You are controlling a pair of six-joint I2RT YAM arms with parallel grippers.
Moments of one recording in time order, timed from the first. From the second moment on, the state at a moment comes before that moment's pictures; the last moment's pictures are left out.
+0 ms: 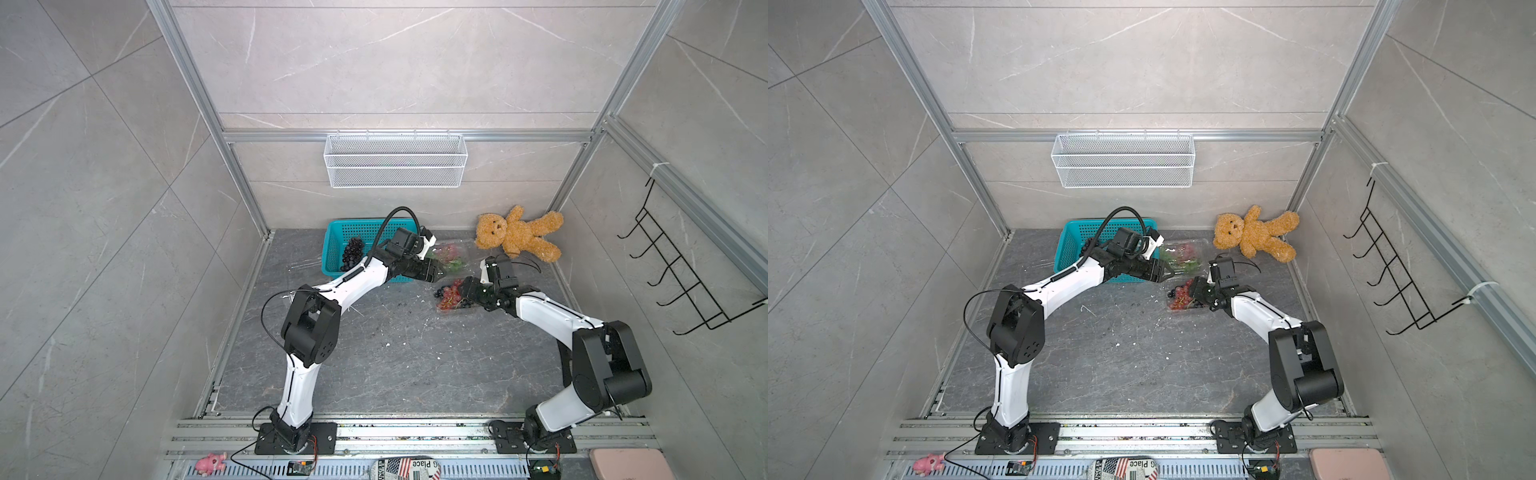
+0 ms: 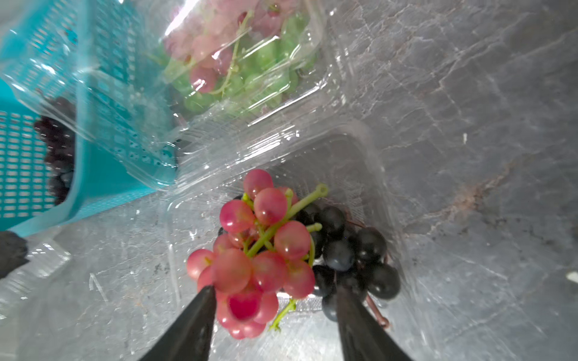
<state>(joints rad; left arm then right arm) -0.63 2.05 1.71 -0.40 0.48 -0.32 0.24 1.60 0.97 -0.24 -0.13 0.54</state>
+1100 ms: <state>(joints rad) -0.61 2.13 1.77 -0.32 0.44 -0.48 0.15 1.49 0.95 -0.37 -0.08 0.46</state>
